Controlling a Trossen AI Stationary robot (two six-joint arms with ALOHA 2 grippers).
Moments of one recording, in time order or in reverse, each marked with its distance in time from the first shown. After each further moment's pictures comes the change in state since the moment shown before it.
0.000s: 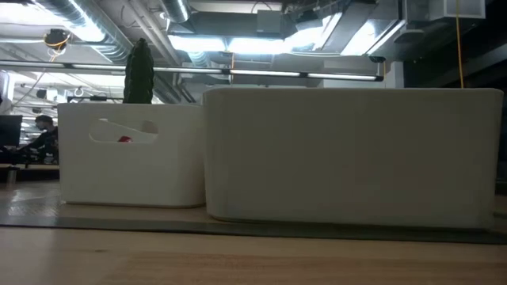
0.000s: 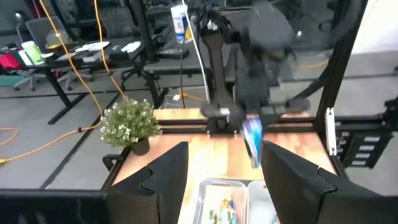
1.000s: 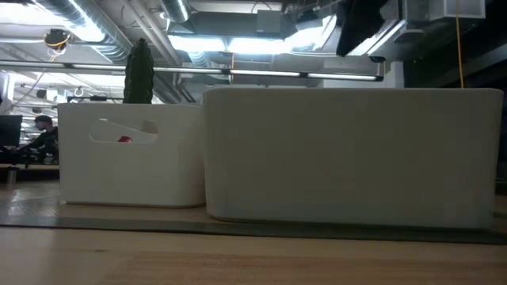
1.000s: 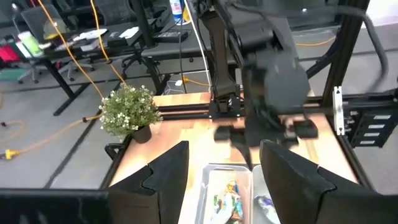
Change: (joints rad) left arm -0.001 0.050 0.000 -0.036 -0.002 0.000; right arm -0.007 0.236 -0.001 -0.179 -0.171 0.139
